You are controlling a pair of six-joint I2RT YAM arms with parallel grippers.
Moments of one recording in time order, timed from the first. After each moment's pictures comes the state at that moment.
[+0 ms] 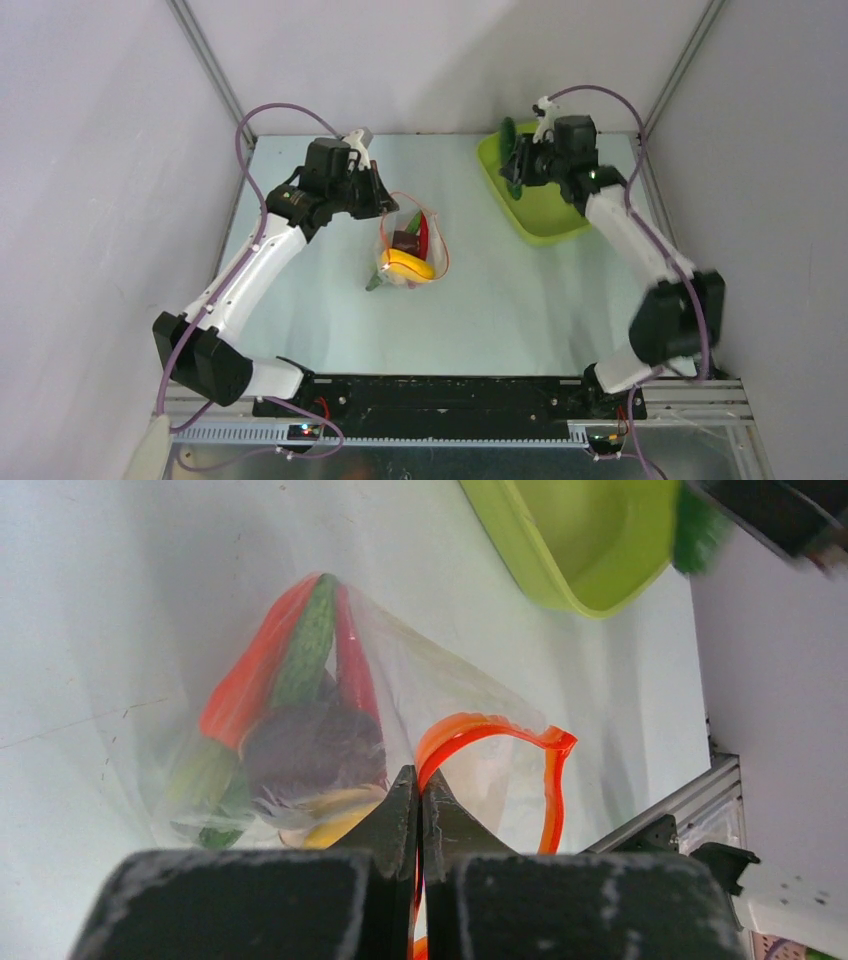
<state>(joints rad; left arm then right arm) -0.41 1.35 1.34 -0.63 0.25 -0.49 0.23 1.68 1.49 -0.42 -0.18 0.22</state>
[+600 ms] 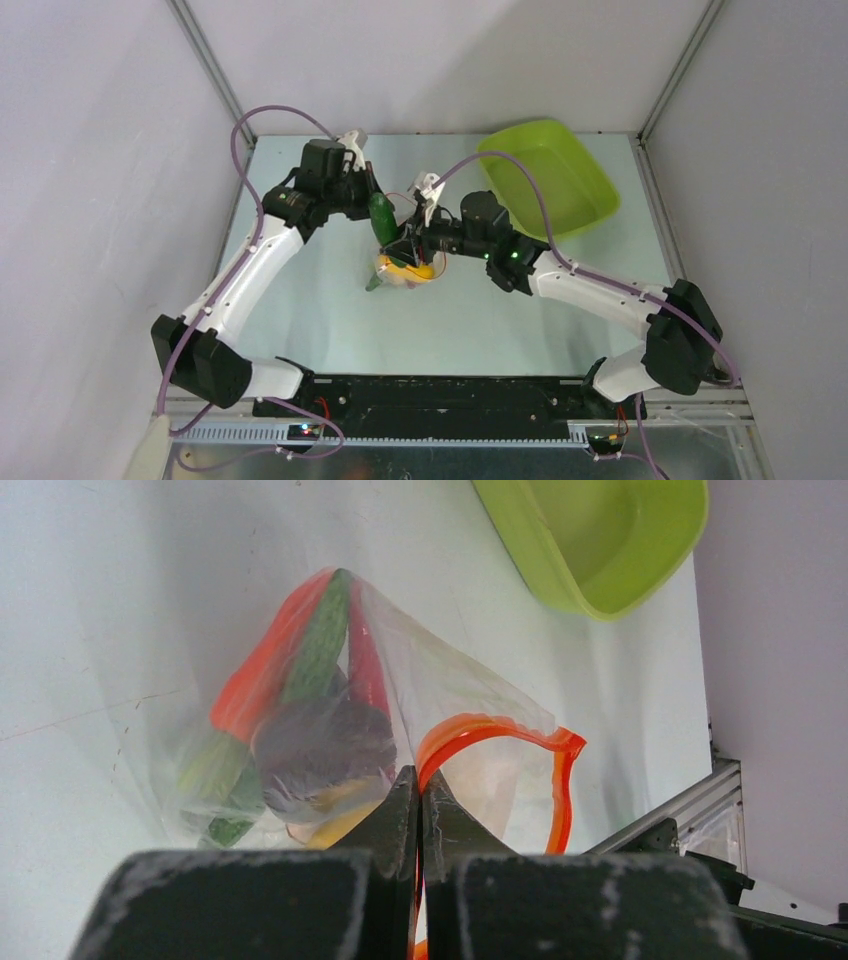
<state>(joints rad) -0.40 1.34 1.33 -0.65 0.25 -0.49 0.90 1.45 1.12 0.21 -0.40 0.18</state>
